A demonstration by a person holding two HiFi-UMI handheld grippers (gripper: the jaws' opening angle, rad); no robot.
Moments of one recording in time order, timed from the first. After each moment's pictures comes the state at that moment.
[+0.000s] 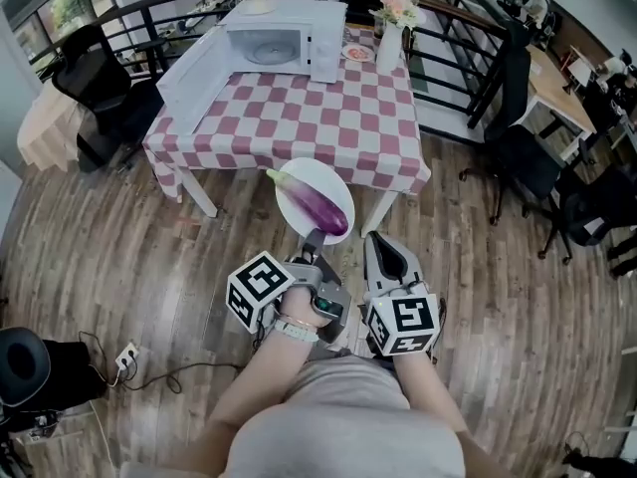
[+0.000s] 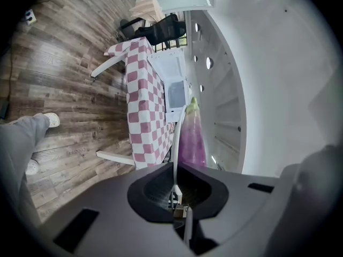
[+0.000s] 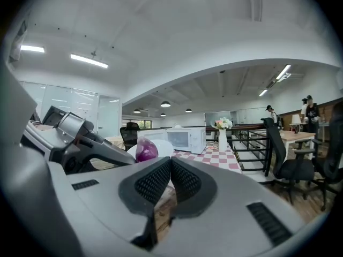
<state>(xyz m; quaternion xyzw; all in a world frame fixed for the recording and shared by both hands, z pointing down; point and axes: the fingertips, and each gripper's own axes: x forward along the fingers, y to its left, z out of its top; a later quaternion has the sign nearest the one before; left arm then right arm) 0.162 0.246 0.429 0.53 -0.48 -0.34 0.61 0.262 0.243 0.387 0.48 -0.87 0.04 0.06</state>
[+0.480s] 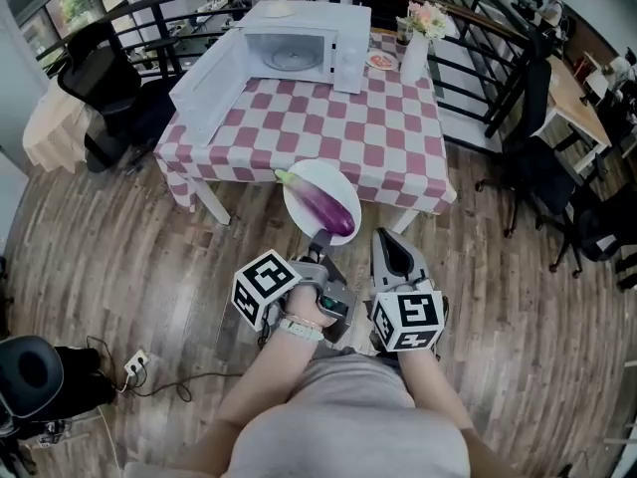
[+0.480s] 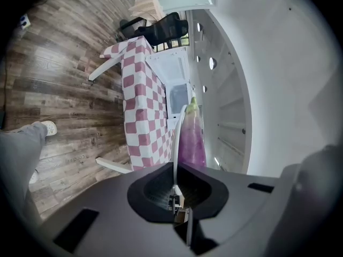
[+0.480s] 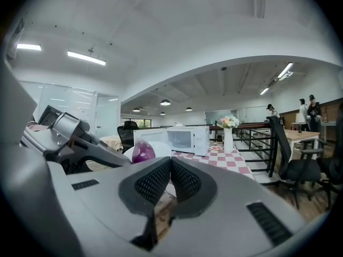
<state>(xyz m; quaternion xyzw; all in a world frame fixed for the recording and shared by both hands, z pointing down) 0.102 0.183 0.437 0.52 -0.49 -0.34 0.62 0.202 0.171 0.391 0.48 -0.87 0.05 0.06</state>
